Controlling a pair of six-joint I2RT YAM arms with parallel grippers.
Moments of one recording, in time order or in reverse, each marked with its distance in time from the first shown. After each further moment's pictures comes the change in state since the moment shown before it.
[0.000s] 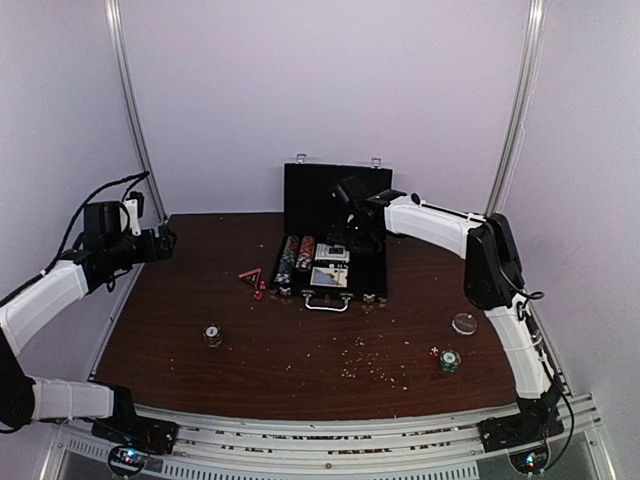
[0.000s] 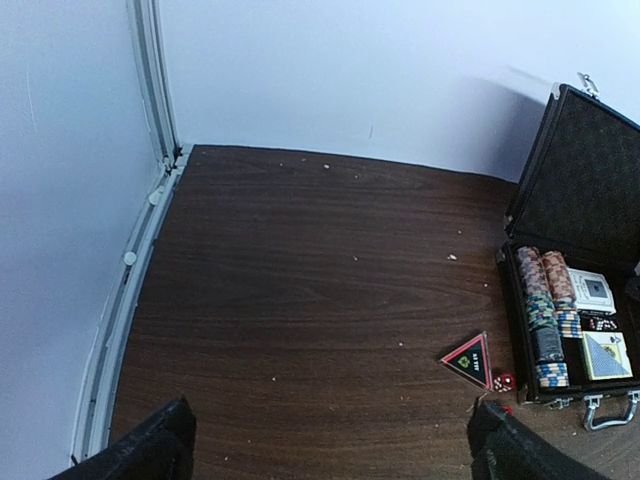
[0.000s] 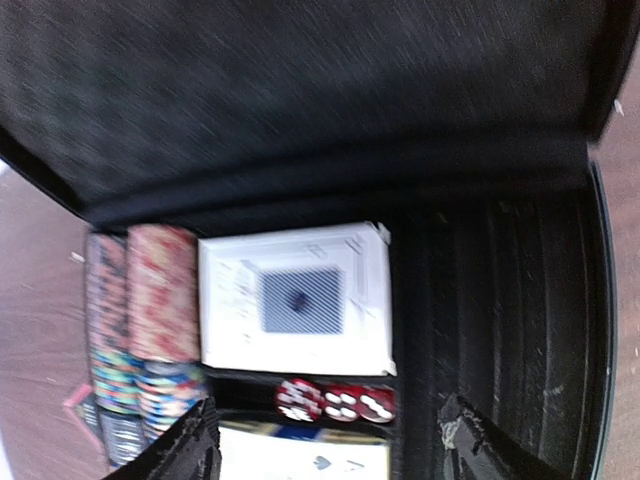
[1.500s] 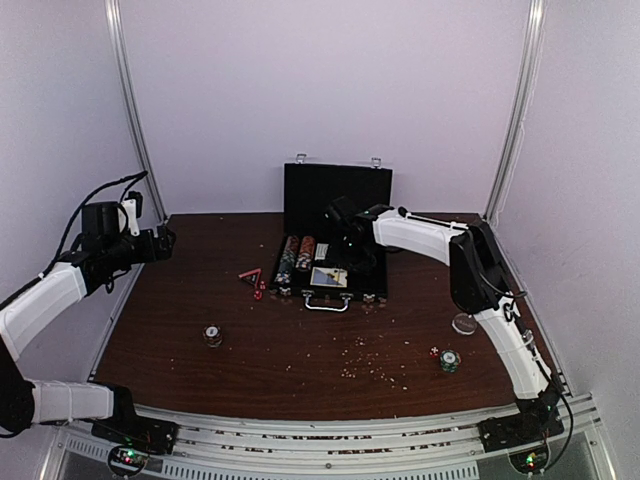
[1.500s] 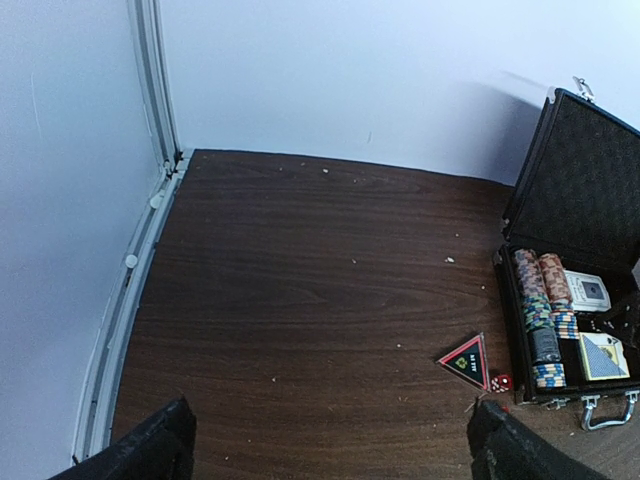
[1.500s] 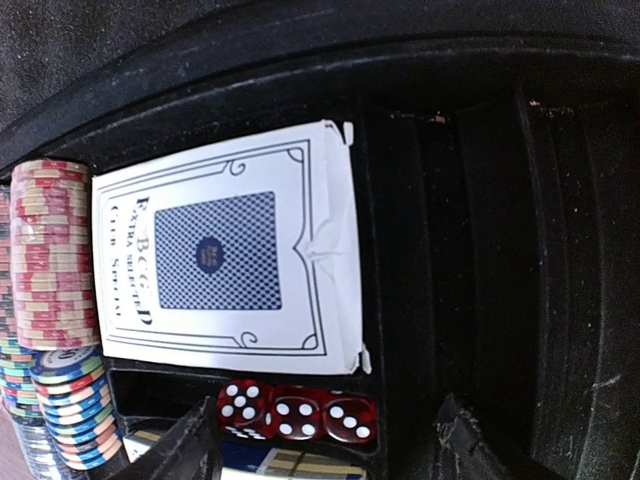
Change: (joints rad) left arm 0.000 -0.023 -0.008 -0.002 0.000 0.000; right arm 0.008 0.112 0.025 -0.072 -0.023 0.043
